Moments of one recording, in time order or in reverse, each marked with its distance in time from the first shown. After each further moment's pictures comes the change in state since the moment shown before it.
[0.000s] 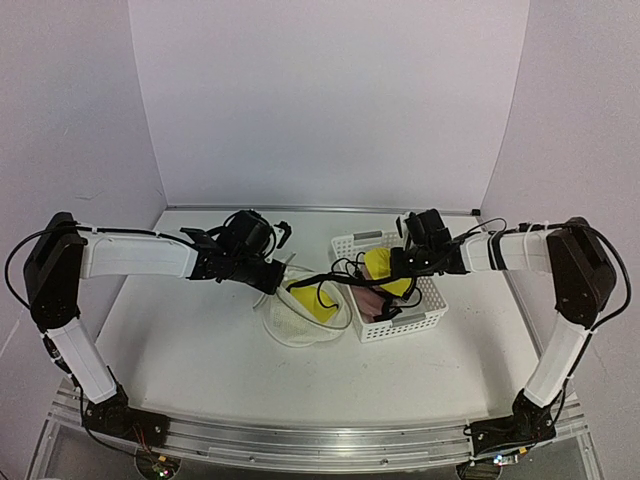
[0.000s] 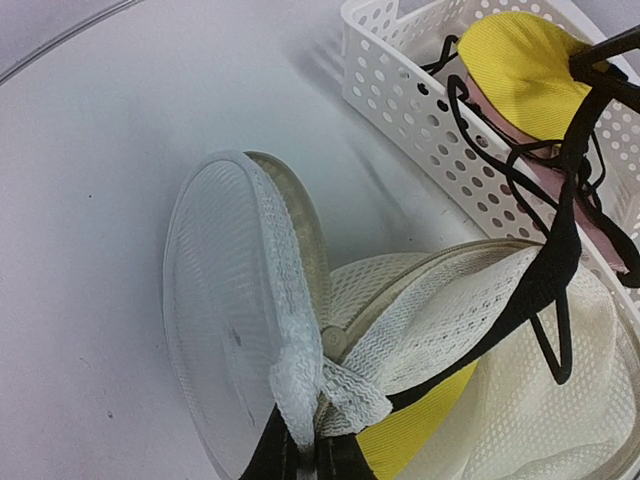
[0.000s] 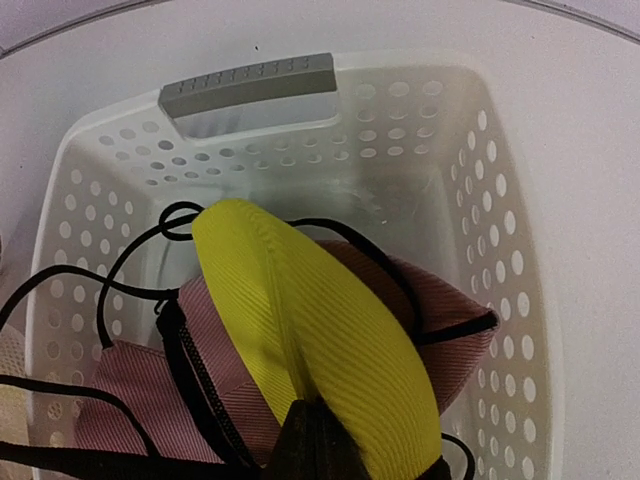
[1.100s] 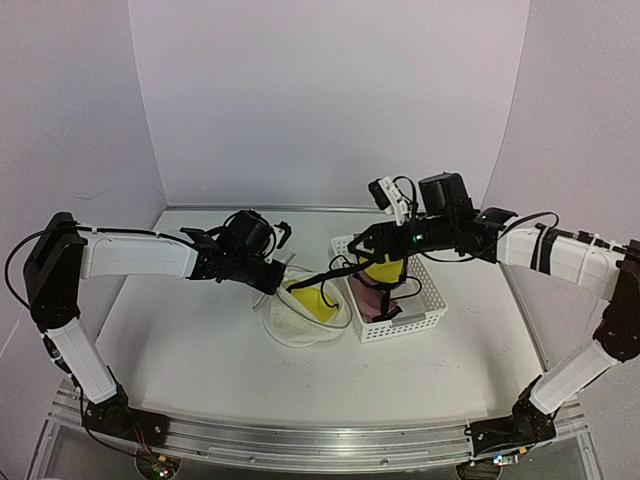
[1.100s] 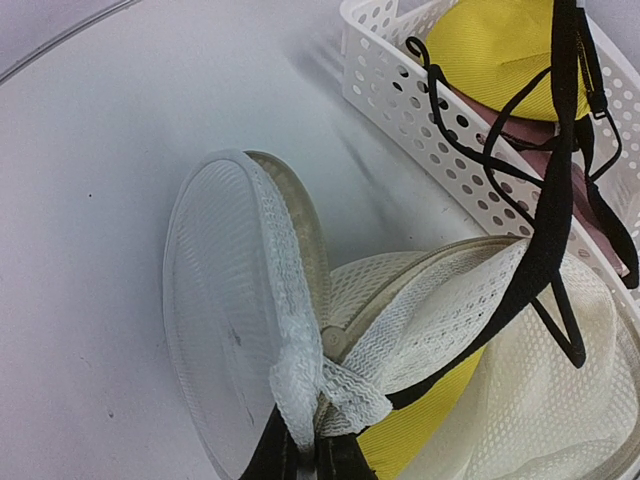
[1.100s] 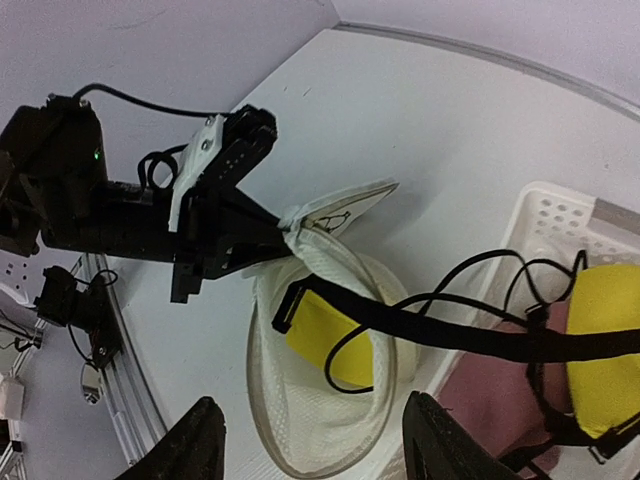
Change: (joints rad) left arm 0.000 0.000 0.000 -0.003 0.000 0.003; right arm 0.112 -0.285 0.099 -0.142 -0.534 -0.087
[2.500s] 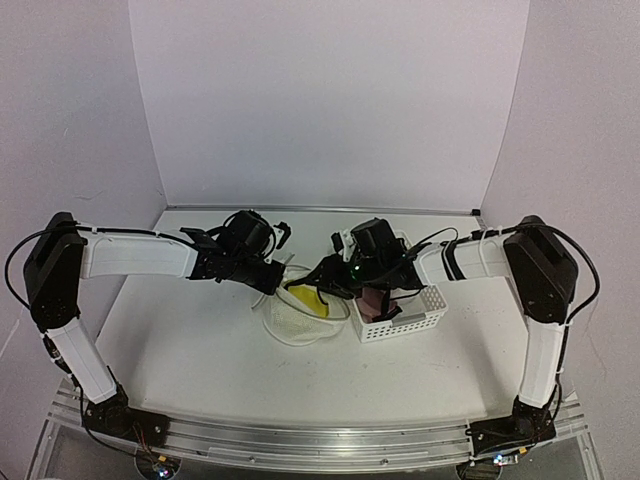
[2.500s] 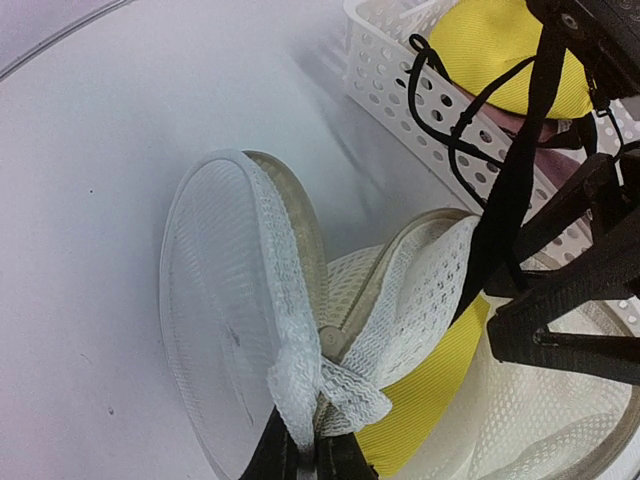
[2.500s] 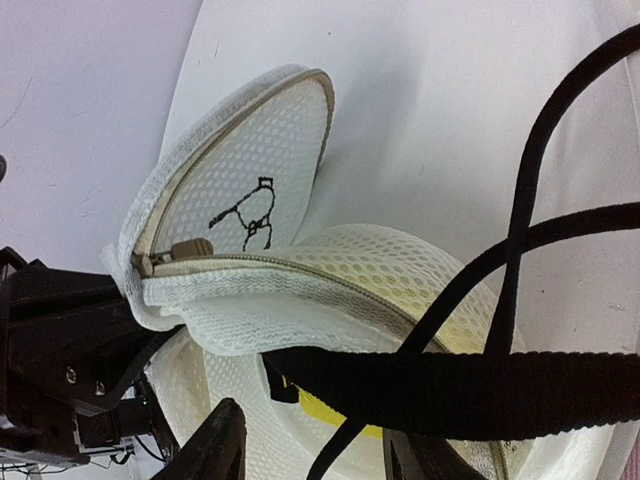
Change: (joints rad) left arm 0.000 0.000 0.000 -0.007 0.000 -0.003; right arm 0.122 0.476 0.054 0.337 0.037 0.590
